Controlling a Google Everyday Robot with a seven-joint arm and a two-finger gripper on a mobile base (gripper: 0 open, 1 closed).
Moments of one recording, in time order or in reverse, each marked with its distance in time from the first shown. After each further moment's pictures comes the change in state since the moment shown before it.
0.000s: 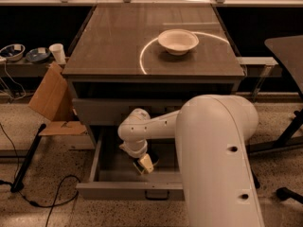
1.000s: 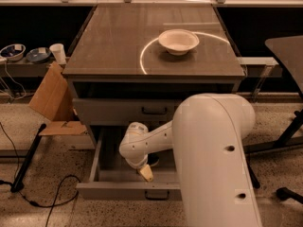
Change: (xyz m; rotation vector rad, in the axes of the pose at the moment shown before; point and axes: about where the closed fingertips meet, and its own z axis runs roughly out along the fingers) arm -0.008 0.023 0.027 0.040 0.080 0.081
